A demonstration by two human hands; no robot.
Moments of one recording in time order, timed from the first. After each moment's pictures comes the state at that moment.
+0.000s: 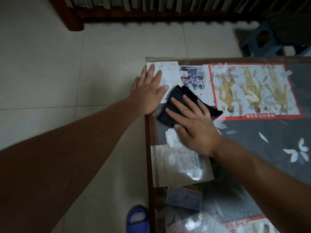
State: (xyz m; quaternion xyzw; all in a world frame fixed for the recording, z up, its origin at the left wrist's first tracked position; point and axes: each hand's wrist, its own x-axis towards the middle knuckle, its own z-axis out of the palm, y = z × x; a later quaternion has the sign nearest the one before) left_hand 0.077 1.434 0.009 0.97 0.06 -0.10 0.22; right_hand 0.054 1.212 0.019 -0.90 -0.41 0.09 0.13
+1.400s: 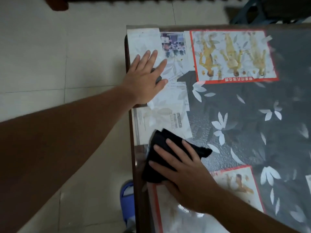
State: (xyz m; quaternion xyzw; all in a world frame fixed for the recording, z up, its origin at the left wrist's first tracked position) left_hand 0.024 1.379 0.004 0.99 -0.08 -0.05 0.04; right_hand -0.138 1.119 0.028 -0.86 -0.49 0.13 0.09
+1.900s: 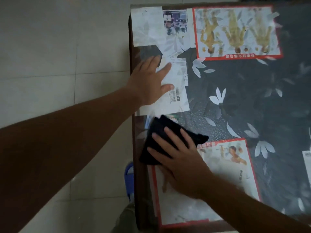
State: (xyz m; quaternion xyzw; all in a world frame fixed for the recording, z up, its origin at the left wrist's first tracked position) left_hand -0.049 1.338 0.020 0.99 -0.05 -0.08 0.07; right_hand -0.186 1.099 0.026 -0.85 -0.50 0.13 0.11
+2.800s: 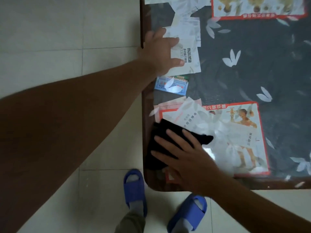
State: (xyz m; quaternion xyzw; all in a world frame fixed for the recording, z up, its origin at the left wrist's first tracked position) left_hand -0.096 1.309 0.036 0.97 0.10 -0.09 0.22; right_hand -0.274 1.066 0.022 -0.82 -0.56 0.10 0.07
